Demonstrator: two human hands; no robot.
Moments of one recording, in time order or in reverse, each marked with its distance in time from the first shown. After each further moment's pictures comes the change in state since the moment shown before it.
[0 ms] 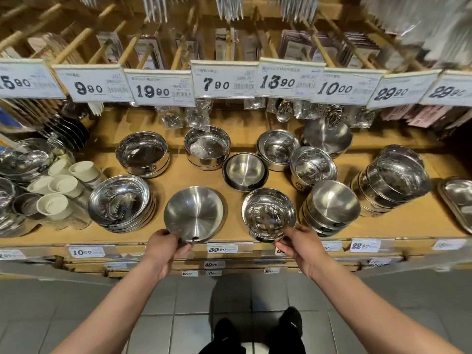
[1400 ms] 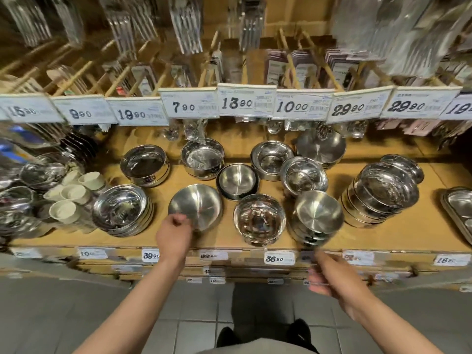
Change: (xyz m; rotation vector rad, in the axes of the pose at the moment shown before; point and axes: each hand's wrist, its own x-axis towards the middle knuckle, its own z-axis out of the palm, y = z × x) left_hand -0.065 0.022 0.075 0.329 0.348 0.381; right_hand -0.037 -0.022 -0.105 -0.364 -0.036 -0.027
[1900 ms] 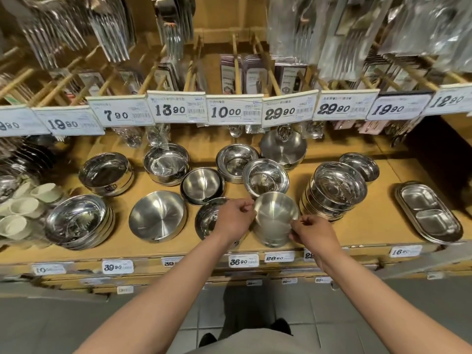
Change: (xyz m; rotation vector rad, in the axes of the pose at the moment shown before) left_hand -0.084 0.071 0.153 0.172 -0.611 0.381; right_hand 0.041 -0.061 -0.047 -0.066 0.152 -0.252
